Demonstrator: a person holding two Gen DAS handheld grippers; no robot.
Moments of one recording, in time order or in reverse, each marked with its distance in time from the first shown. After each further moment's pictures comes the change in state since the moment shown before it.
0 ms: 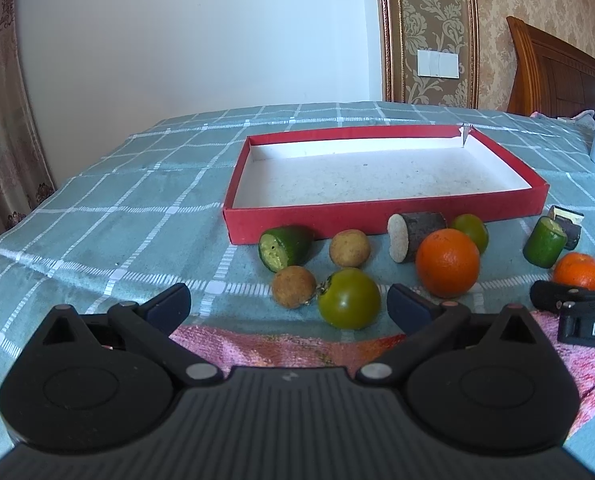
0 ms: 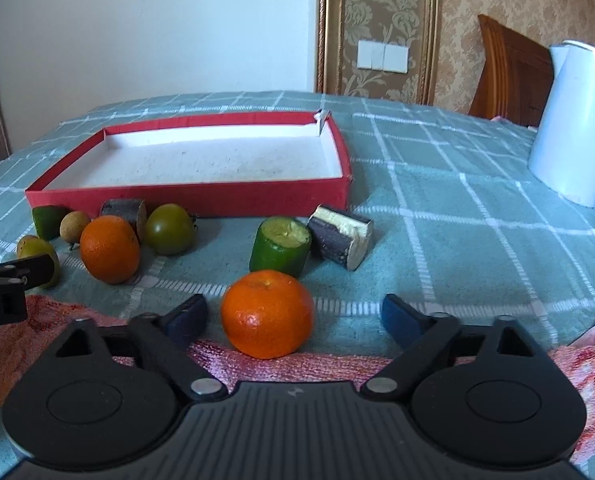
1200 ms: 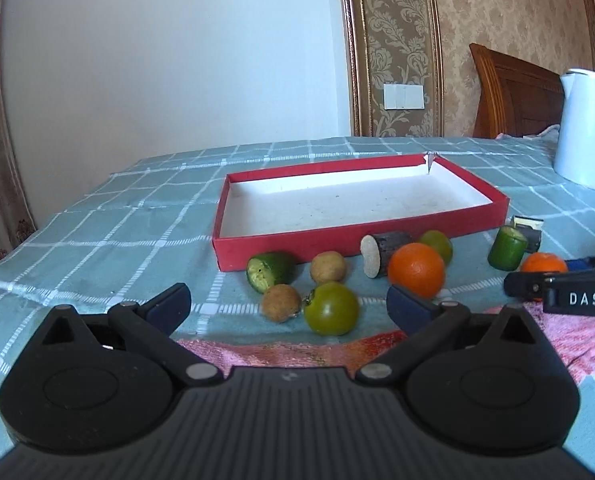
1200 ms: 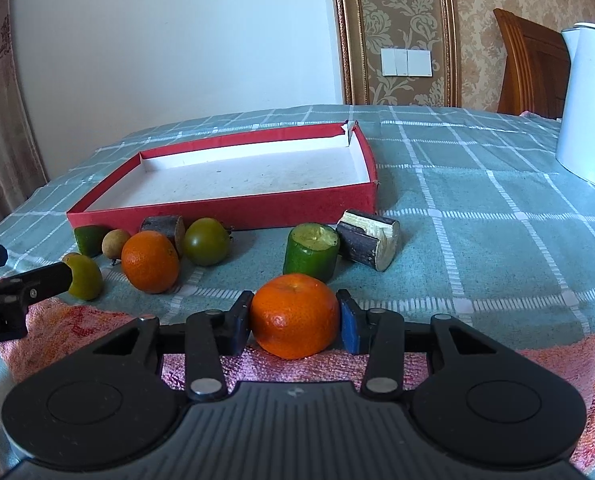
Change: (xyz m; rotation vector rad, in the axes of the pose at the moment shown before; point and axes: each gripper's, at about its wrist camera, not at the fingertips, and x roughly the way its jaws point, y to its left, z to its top) left arm -0.026 0.006 -0.009 0.050 -0.124 -0.098; right arm -0.009 -0.010 -0.006 0.057 -0.055 0.128
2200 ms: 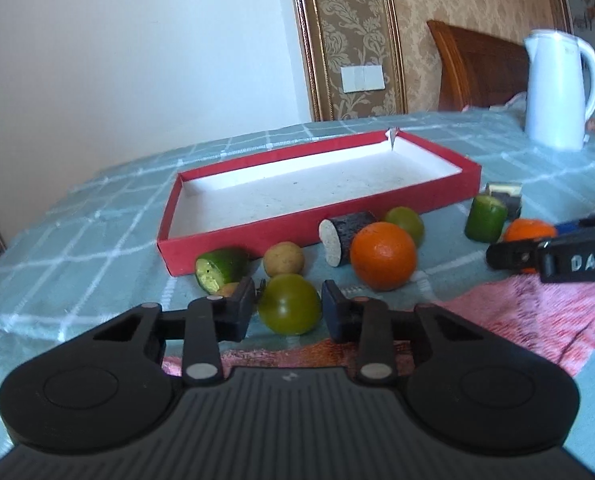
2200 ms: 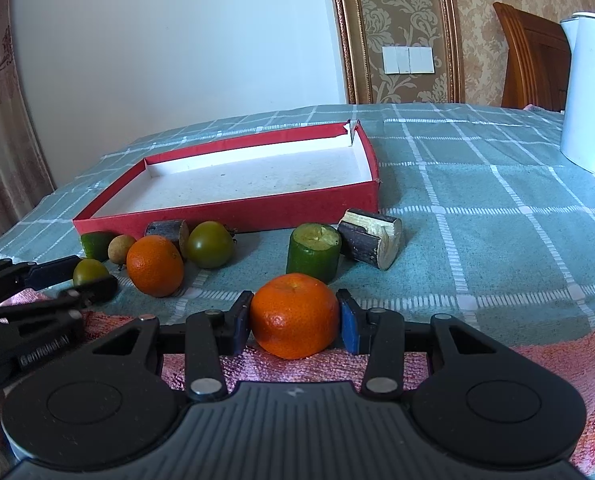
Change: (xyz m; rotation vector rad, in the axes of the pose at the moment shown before) left arm 0.023 -0.014 -0.007 0.084 0.018 -0.094; right arm -0.001 -0.001 -0.001 0.017 -0.004 0.023
